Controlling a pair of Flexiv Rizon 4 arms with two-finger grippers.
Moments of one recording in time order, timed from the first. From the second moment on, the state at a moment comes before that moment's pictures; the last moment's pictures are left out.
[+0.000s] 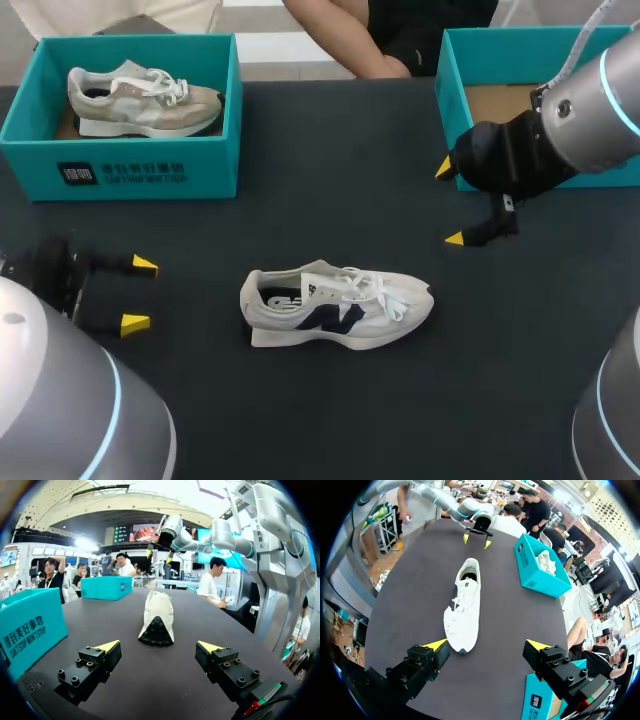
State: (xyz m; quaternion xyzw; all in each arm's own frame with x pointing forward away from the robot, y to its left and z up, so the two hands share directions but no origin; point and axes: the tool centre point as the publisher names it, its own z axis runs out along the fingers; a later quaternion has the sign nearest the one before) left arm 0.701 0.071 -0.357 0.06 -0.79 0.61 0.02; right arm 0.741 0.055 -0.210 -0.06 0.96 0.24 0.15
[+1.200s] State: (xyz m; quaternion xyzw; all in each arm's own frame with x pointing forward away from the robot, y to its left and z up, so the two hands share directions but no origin) left arm 0.700 0.076 -0.362 0.06 -0.79 0.61 -0.02; right arm 0.741 0.055 -0.210 -0.06 0.96 0.24 0.15
